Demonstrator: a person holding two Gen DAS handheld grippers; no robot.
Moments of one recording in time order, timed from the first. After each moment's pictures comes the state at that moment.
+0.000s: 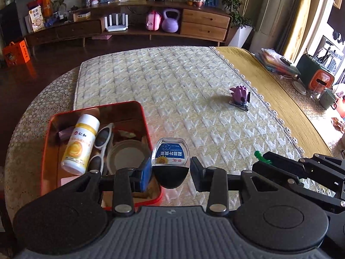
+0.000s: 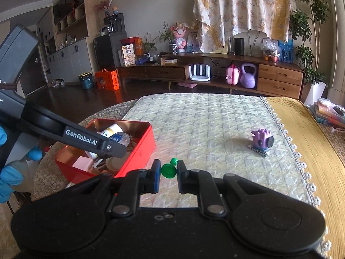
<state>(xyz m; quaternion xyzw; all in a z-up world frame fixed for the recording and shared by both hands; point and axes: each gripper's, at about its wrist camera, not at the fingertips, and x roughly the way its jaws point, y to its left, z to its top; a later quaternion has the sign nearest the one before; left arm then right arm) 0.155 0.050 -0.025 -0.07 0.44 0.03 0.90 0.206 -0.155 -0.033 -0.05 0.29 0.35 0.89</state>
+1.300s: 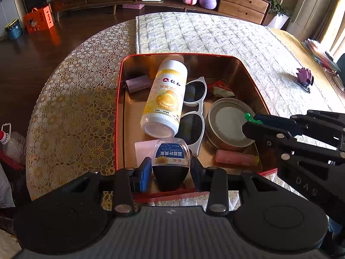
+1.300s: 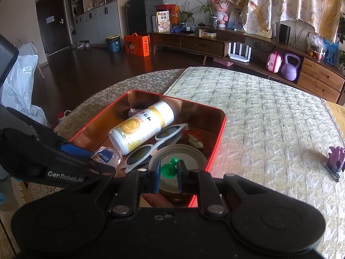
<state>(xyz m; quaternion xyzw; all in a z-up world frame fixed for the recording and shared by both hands) 0.137 0.171 -0.098 -0.10 0.50 0.08 0.86 0.232 -0.010 -0.083 -0.13 0.34 0.41 0.84</state>
